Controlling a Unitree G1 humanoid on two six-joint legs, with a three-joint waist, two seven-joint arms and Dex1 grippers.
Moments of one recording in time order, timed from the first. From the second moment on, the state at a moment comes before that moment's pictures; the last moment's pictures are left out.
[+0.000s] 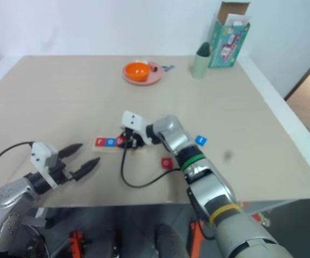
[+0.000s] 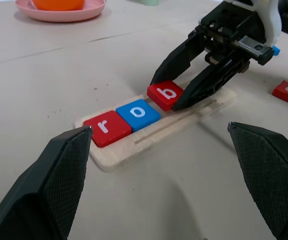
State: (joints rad) left arm 0.09 0.52 0.19 -0.38 -0.51 0.31 -0.66; right arm -1.04 -0.14 0.35 0.80 -0.07 0.09 1.10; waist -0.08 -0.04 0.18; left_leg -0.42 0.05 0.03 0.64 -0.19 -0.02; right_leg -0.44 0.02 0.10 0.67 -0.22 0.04
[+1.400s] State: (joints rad) left arm 0.09 0.52 0.19 -0.40 -0.50 0.31 -0.65; right arm -1.10 -0.10 0.34 0.93 -0.08 0.06 1.09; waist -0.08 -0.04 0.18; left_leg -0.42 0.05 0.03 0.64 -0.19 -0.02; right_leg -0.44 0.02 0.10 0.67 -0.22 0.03
